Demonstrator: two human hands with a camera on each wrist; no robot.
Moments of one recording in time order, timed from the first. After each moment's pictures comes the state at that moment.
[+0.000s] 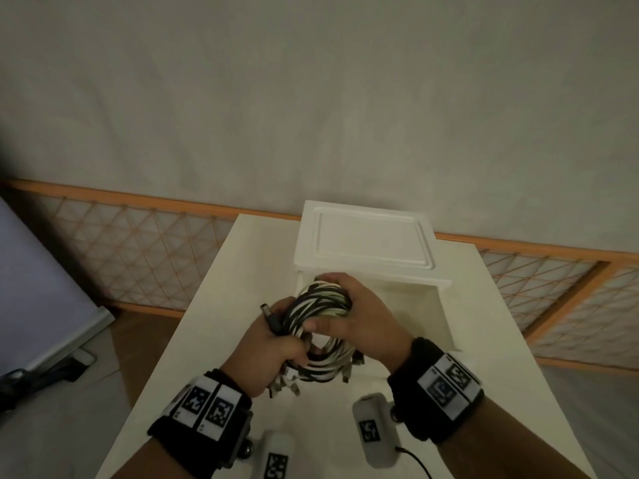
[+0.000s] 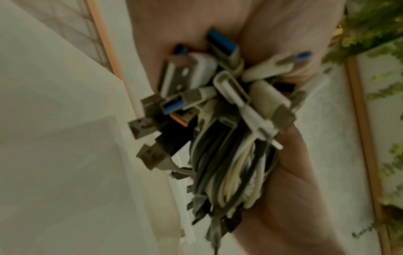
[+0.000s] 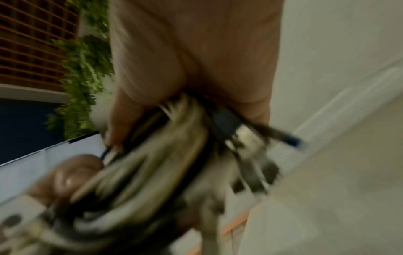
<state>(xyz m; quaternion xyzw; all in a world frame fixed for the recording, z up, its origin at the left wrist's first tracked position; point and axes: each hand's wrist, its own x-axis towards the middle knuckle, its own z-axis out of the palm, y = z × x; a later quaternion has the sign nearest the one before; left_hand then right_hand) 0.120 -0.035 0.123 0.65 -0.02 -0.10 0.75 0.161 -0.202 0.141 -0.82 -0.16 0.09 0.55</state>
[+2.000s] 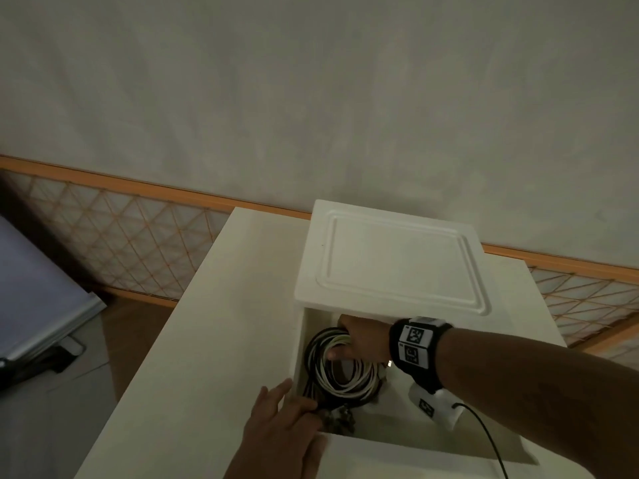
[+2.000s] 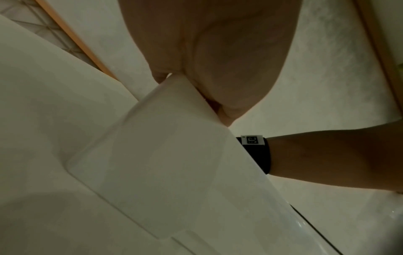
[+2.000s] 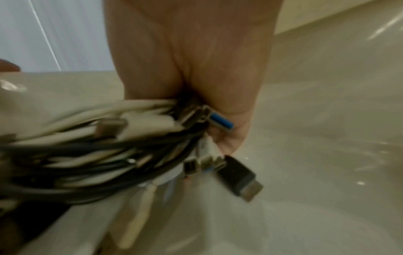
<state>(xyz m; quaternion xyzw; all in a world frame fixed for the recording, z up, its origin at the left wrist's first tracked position) 0.172 -0.044 -0.025 0.94 -0.17 0.20 0.23 0.351 -0.213 0.010 -0.91 -0.23 0.33 0.09</state>
